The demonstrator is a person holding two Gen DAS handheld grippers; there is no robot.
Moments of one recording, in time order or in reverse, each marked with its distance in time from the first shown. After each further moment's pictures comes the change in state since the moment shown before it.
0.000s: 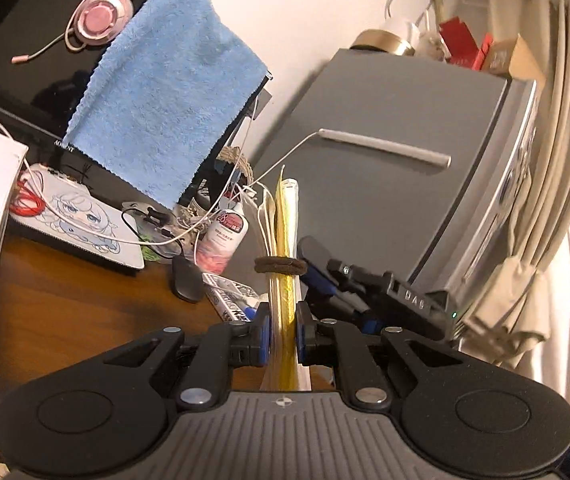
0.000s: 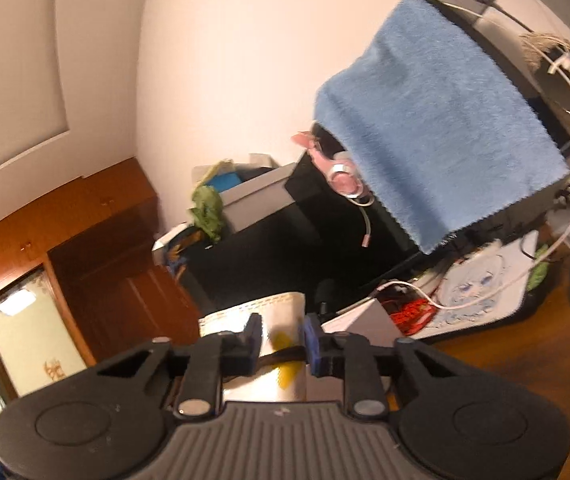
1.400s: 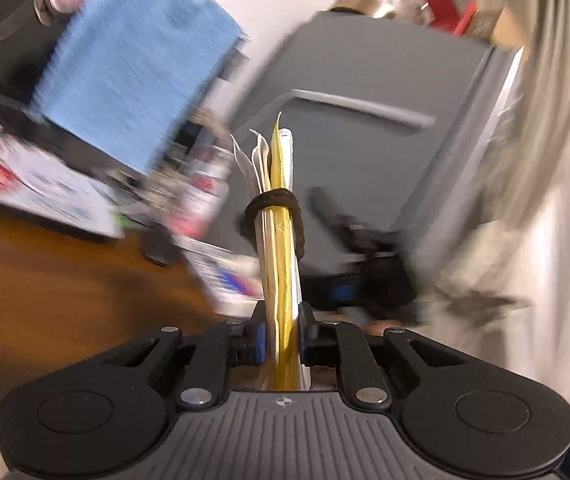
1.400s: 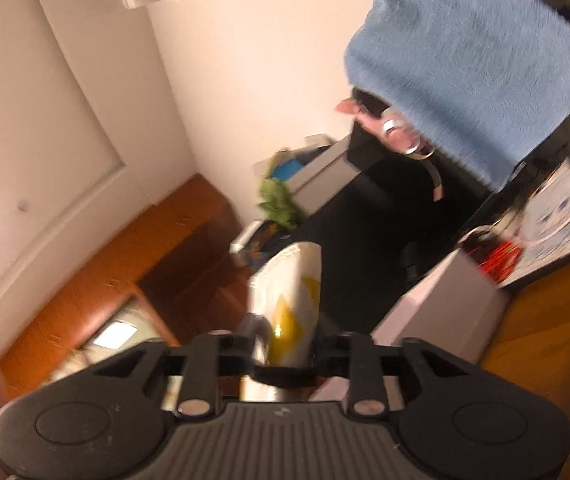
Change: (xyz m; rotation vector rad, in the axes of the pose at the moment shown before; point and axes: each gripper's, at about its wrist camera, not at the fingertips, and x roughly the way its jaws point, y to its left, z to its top) left arm 0.007 -0.012 -0.004 0.079 0.113 0.011; right arm 0.007 -0.019 -0.009 0.162 0.031 0.211
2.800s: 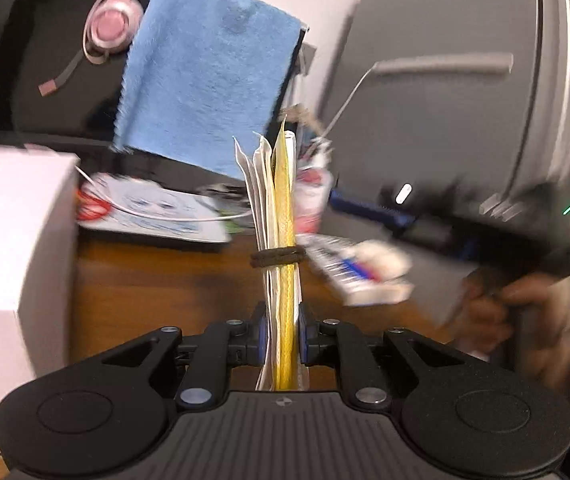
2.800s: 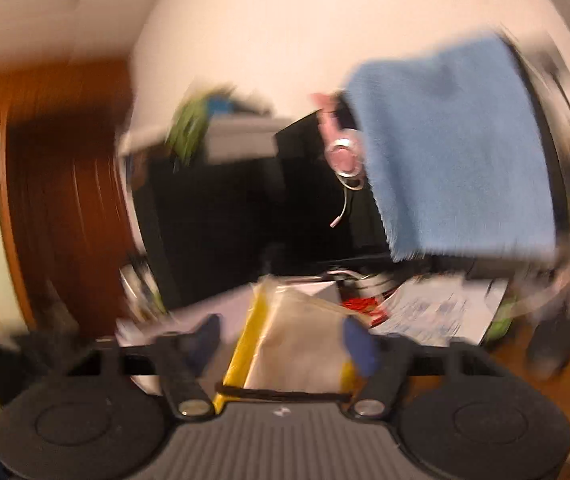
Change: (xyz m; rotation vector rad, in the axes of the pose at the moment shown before) left arm 0.016 0.006 -0.015 0.091 0.009 0.258; right arm 0.033 0.049 -0.013 -0.369 0.106 -0.441
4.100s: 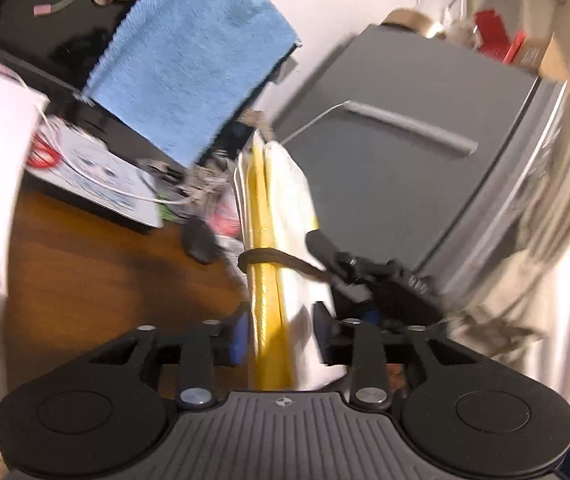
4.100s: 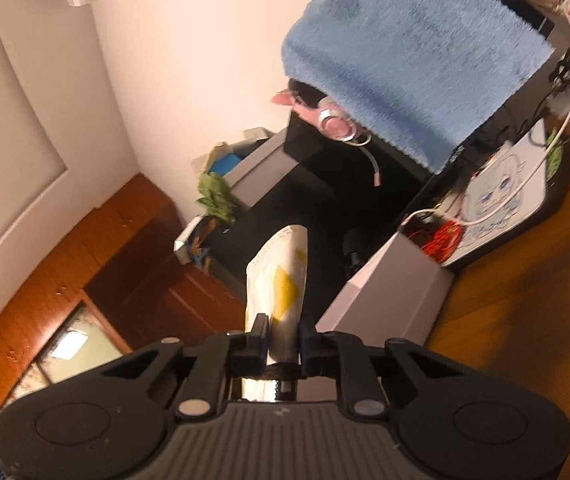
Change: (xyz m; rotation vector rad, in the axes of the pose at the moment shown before) left arm -0.011 0.027 0.015 -0.209 0.019 -0.215; right arm 0.001 -0.074 -0.030 0.495 -0.029 0.325
